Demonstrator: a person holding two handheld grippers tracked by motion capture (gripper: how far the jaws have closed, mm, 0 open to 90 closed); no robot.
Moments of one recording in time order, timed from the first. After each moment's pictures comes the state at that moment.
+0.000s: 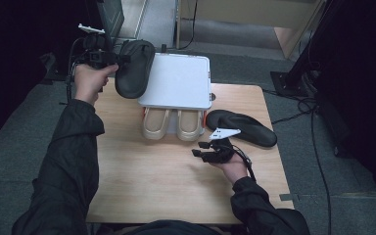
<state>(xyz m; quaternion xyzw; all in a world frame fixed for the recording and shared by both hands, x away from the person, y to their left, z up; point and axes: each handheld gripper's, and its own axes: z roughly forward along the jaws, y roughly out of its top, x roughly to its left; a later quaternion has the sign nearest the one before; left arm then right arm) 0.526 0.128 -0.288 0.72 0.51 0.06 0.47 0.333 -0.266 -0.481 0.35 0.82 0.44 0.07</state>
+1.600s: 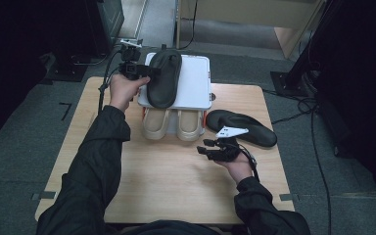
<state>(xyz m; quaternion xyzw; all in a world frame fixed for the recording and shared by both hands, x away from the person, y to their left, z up) 0.533 0.048 -0.332 0.75 0.48 0.02 0.46 0.332 -0.282 -0.474 0.37 0.81 0.46 0.08</state>
